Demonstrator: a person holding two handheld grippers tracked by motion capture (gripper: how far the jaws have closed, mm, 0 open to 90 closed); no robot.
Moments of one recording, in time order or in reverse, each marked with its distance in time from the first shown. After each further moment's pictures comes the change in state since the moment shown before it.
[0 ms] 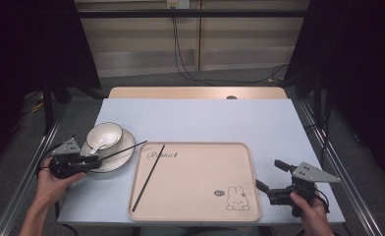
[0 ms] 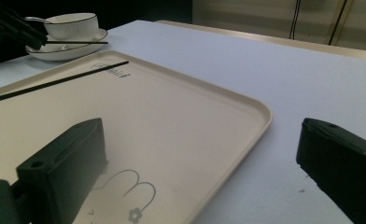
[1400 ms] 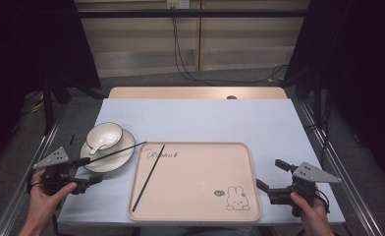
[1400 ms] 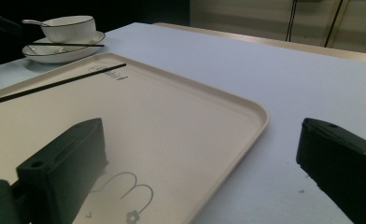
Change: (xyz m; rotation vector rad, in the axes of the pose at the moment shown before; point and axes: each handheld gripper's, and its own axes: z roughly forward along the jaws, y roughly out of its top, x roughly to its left) left arm -0.034 -0.008 -0.029 -0.203 -0.046 -0.150; right arm 0.000 0.000 -0.001 -0.010 -0.009 -0.003
